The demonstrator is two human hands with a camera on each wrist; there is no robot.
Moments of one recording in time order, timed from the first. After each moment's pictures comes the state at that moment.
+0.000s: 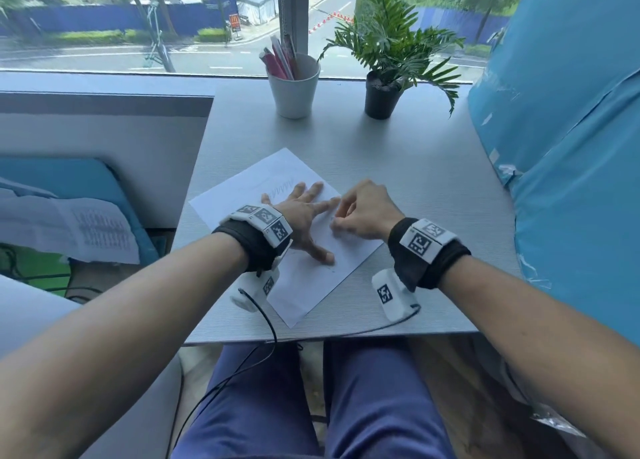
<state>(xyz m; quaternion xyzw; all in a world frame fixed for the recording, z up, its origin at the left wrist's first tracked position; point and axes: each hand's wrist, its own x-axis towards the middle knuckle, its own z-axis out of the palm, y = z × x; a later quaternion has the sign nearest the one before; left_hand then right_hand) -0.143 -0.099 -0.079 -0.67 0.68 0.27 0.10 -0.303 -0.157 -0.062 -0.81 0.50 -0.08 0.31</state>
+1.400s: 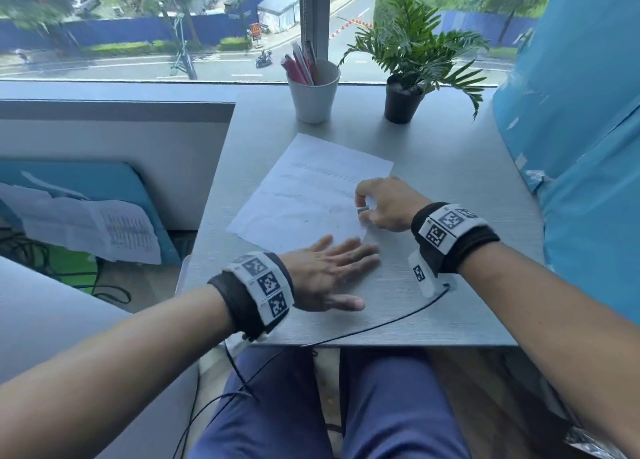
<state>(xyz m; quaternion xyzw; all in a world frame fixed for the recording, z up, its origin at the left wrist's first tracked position) -0.165 -0.038 -0.087 -0.48 0.84 0.23 0.13 -0.300 -0.177 -0.050 -0.91 0.38 0.04 0.16</state>
